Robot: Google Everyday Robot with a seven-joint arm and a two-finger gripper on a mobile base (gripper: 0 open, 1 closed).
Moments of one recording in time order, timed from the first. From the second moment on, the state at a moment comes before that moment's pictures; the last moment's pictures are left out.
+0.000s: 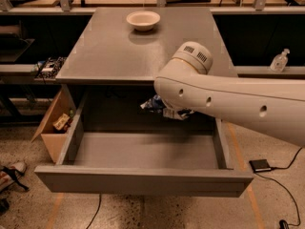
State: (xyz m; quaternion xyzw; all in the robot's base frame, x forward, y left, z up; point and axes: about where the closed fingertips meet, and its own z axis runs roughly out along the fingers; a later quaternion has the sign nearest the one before) arm 0.618 -0.086 0.766 -0.39 0.87 -0.15 0.26
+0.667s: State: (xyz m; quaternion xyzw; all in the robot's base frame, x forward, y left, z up) arm 0.618 -0.085 0.765 -0.39 0.87 -0.15 0.26
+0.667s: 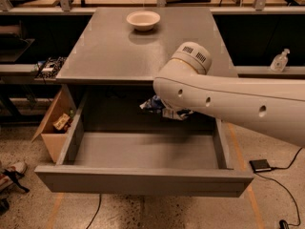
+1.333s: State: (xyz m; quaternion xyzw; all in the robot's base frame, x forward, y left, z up) arm 0.617 -0.085 0.765 -0.39 0.87 -0.15 0.26
